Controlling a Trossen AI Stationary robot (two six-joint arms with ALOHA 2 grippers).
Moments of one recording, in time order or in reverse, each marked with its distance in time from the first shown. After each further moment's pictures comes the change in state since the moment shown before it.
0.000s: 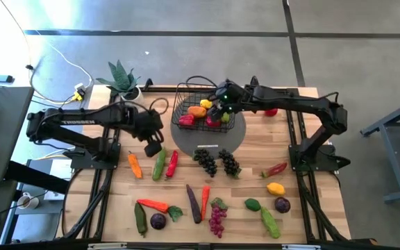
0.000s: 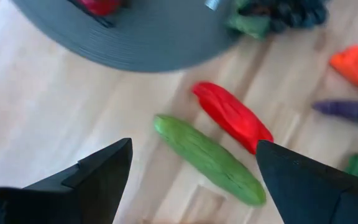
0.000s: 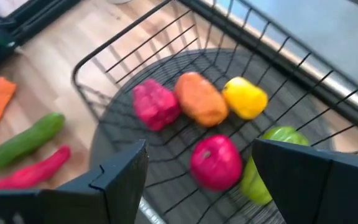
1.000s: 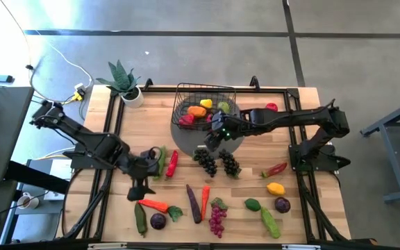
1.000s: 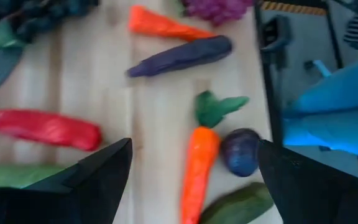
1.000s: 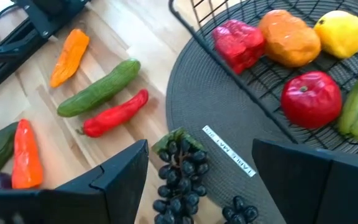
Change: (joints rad) left arm -0.622 0.013 0.000 0.264 -0.007 -0.094; right arm 0.281 0.001 0.000 -0.047 0.030 0.258
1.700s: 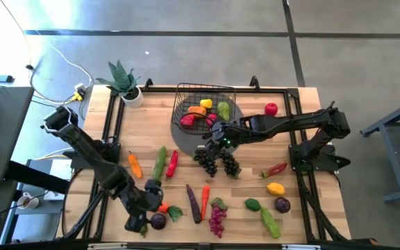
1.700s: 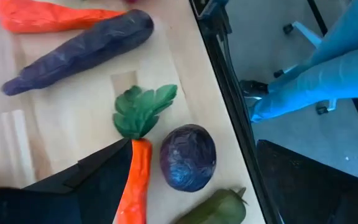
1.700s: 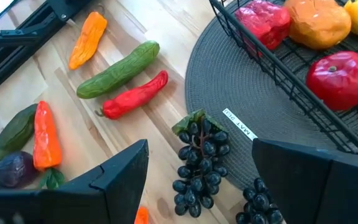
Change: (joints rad) left arm -0.267 0.261 0.001 0.261 -0.080 -0.008; right arm 0.079 0.000 0.000 -0.010 0.002 0.053
